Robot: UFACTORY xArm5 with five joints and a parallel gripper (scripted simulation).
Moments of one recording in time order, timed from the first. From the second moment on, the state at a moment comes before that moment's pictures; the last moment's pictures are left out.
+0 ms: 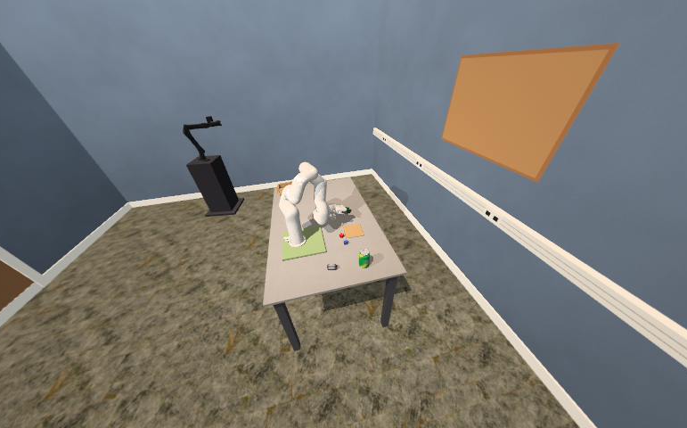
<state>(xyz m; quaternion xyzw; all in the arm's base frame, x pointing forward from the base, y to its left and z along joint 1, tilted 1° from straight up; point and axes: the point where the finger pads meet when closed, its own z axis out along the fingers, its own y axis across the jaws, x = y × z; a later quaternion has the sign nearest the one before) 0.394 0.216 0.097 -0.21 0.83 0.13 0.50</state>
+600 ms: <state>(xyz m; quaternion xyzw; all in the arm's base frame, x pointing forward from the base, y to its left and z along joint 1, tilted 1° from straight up) 0.394 0.215 0.052 -0.21 0.83 0.13 0.50</state>
